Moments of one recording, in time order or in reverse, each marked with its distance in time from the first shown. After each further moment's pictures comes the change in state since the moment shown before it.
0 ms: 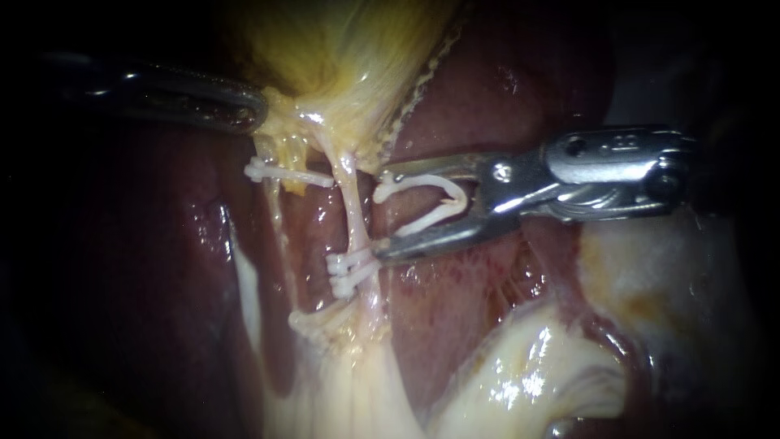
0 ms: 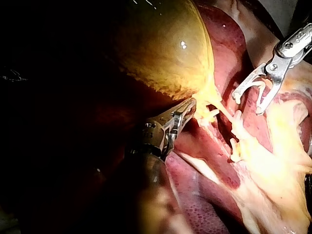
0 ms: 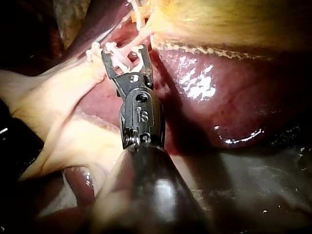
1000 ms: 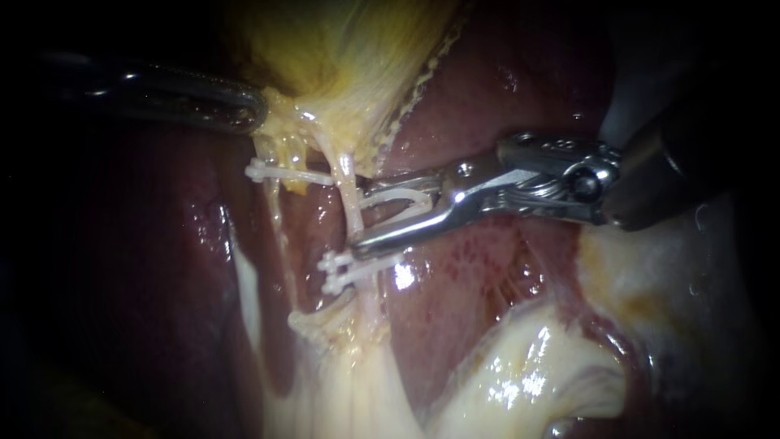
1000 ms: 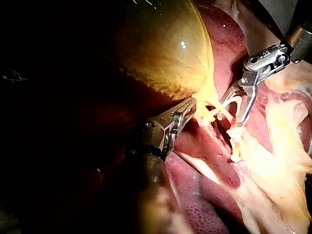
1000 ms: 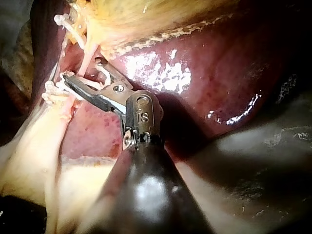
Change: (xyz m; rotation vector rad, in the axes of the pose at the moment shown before) right arm -0.006 0.006 0.007 0.200 0.117 0.347; left arm 0.000 0.000 0.000 0.000 0.000 0.000
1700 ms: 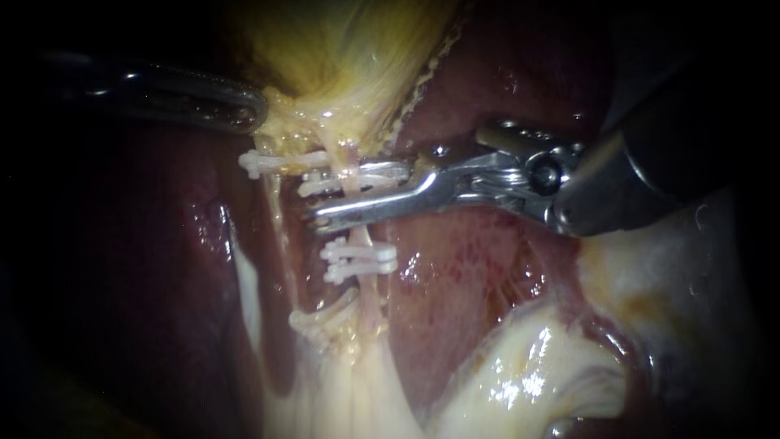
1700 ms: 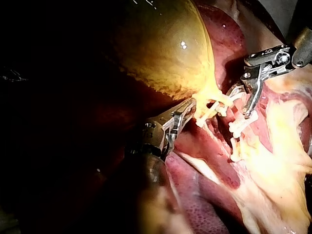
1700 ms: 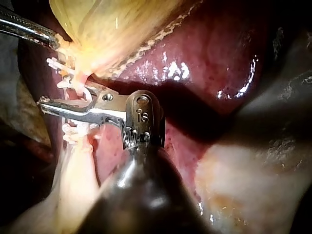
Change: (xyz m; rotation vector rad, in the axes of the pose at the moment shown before) right arm 0.004 -0.003 0.000 0.176 0.268 0.125; left arm 0.000 0.000 0.000 0.000 0.000 0.000
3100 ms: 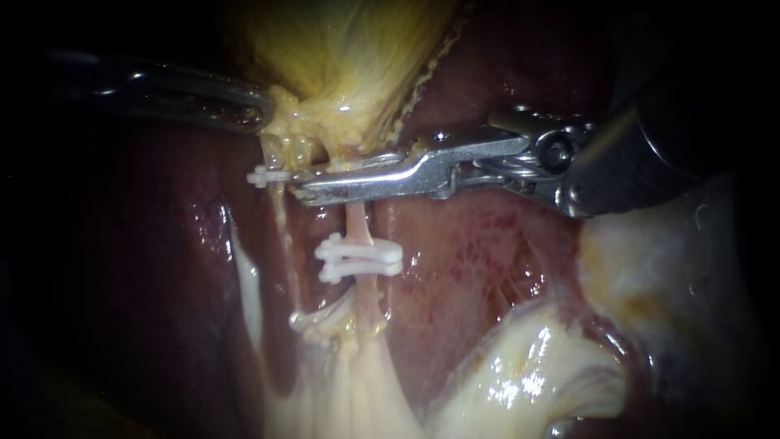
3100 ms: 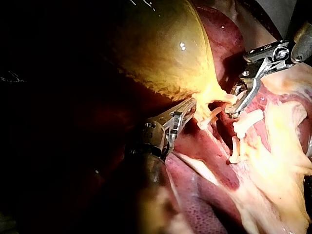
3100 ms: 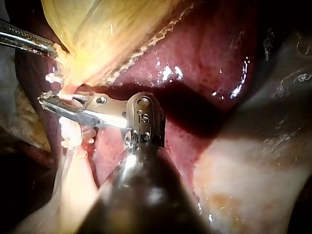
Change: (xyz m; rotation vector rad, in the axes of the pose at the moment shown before) right arm 0.000 0.000 -0.001 -0.018 -0.014 0.078; left arm 0.000 0.000 0.000 -0.007 -0.001 -0.002
